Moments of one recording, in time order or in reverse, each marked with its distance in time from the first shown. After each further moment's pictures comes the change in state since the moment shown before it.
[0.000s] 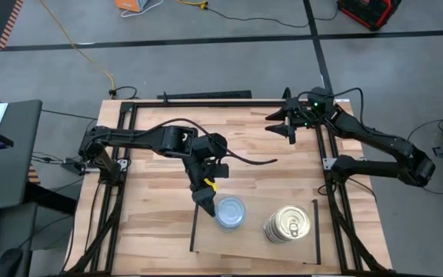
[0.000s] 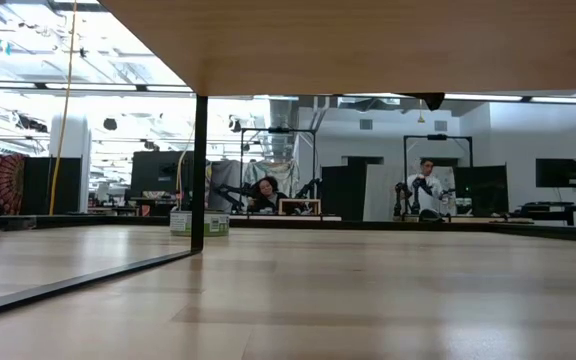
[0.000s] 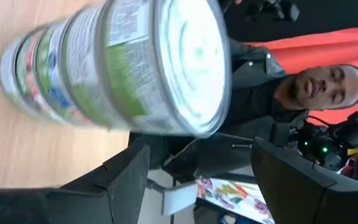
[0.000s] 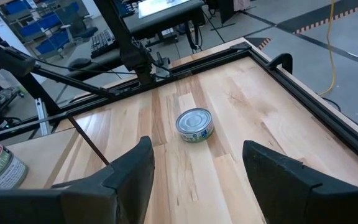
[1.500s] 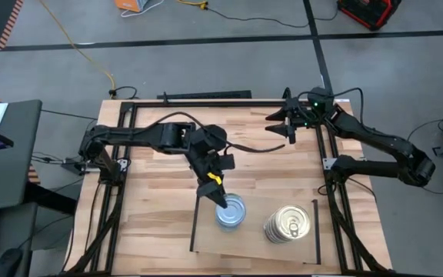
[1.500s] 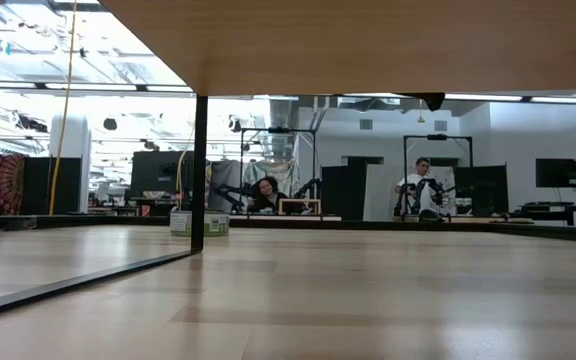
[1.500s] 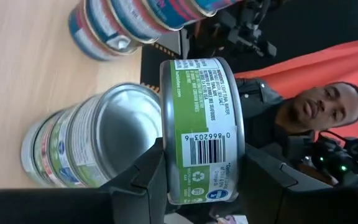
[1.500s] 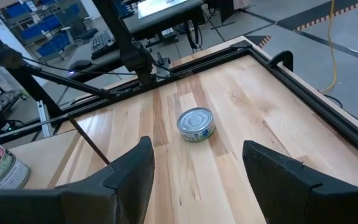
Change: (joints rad) left arm 0.013 -0.001 0.031 0.159 -0.085 0.027; right arm 0.000 0.000 0.000 -0.001 -0.001 0.019
